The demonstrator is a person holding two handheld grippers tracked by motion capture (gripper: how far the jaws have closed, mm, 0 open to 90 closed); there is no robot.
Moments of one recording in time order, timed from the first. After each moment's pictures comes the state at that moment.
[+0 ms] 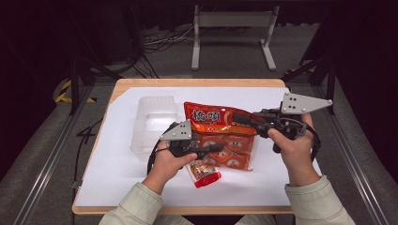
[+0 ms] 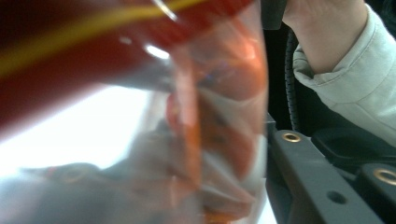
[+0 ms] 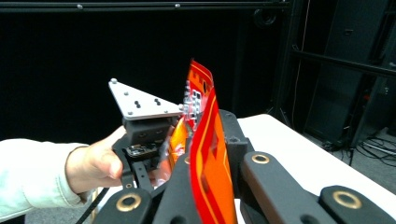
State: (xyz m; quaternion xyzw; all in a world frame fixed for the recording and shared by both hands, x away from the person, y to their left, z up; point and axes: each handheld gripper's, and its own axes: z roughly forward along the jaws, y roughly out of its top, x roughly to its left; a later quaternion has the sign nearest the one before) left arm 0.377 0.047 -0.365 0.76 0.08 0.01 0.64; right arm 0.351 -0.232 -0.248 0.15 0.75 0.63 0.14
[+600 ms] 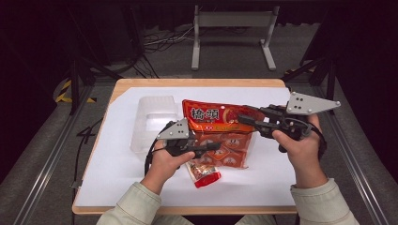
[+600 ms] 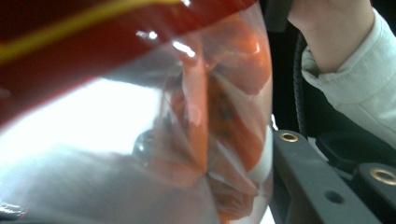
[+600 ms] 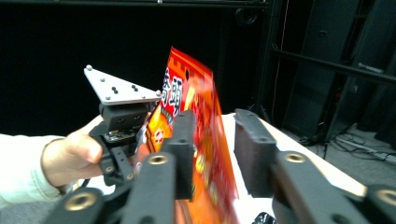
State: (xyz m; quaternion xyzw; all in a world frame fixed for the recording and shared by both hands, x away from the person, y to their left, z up) left arm 0.375 0.055 -0.356 0.76 0.10 0.02 0.64; right arm 0.348 -0.245 -0.245 0.17 0.75 0.62 0.17
